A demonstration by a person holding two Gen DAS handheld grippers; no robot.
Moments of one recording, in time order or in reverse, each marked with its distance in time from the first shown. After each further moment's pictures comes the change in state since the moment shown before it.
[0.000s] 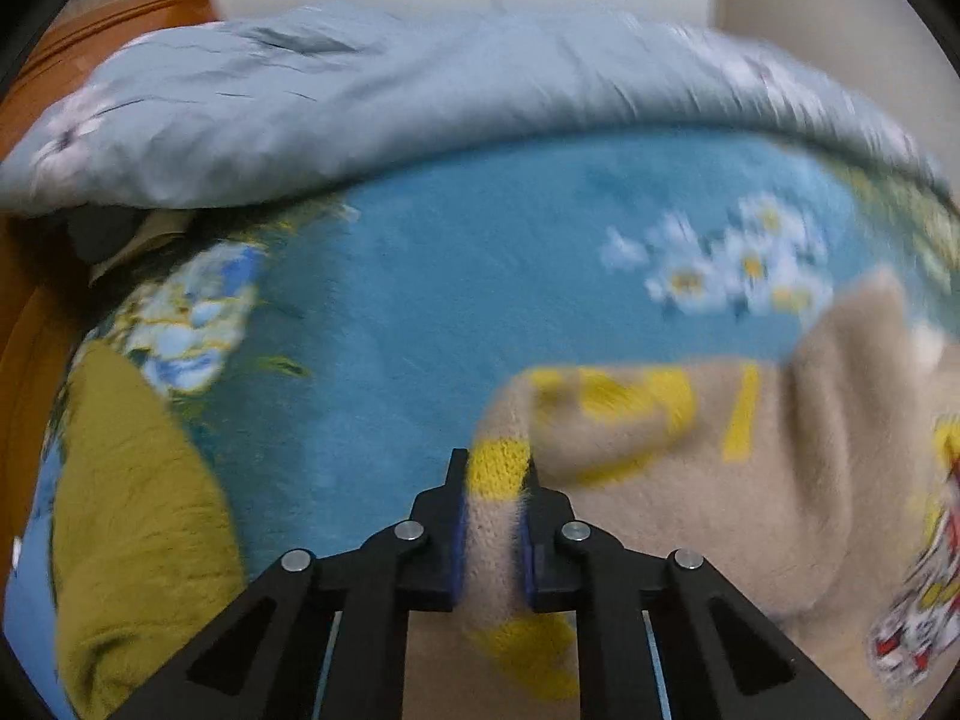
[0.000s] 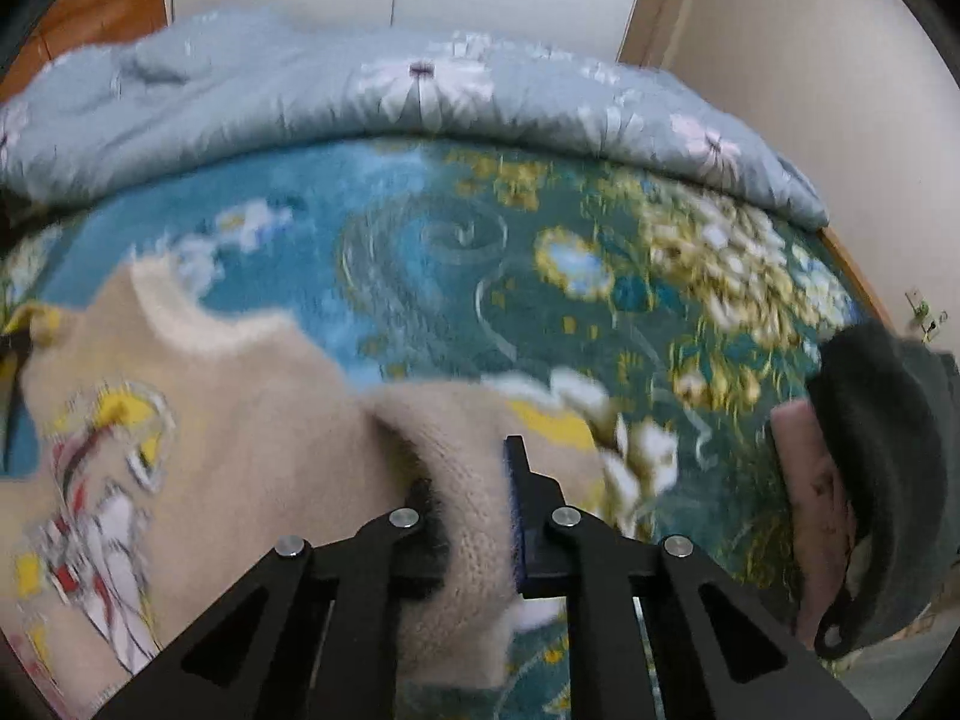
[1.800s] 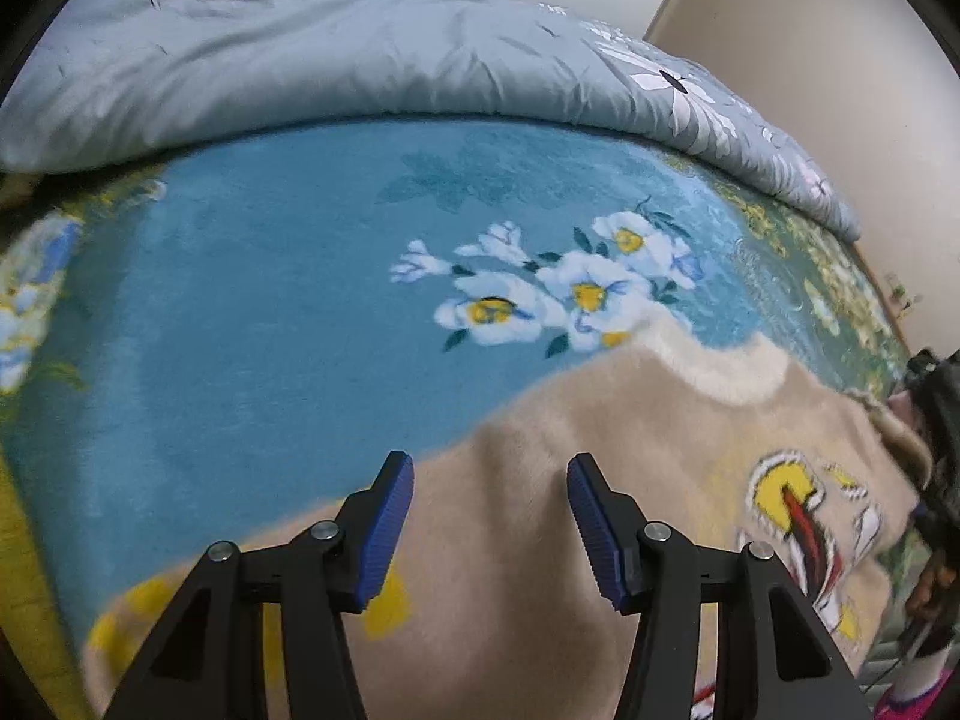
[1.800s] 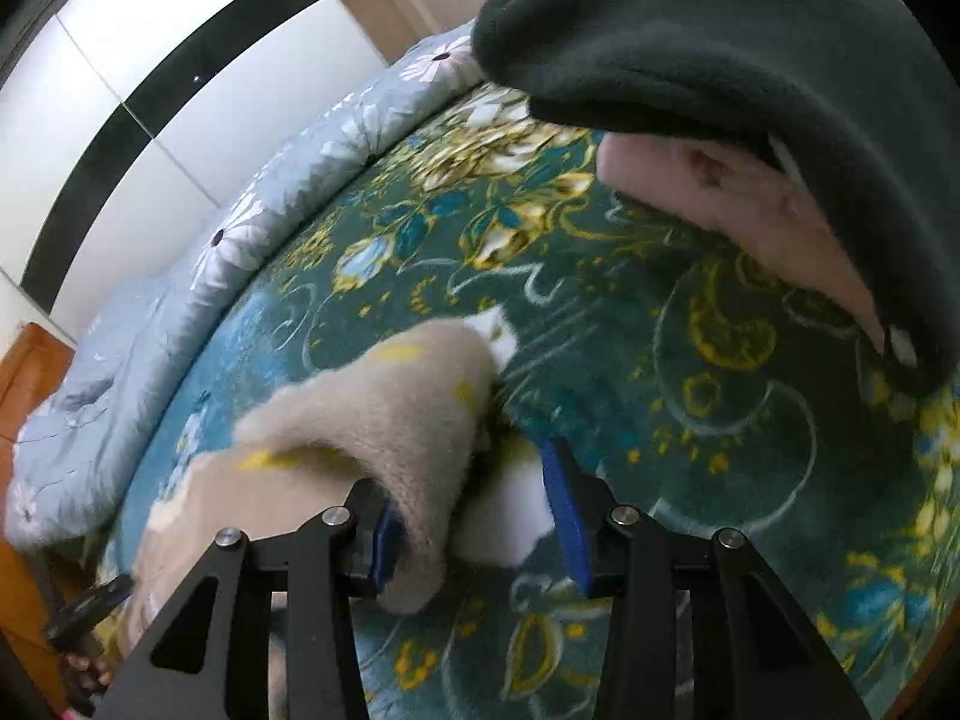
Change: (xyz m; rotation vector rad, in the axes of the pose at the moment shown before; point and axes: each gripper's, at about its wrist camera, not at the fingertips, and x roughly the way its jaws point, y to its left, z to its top) left arm 0.053 -0.071 0.038 -0.041 0.167 -0.395; right arm 0.023 -0.137 -0.110 0.759 -0.084 0.181
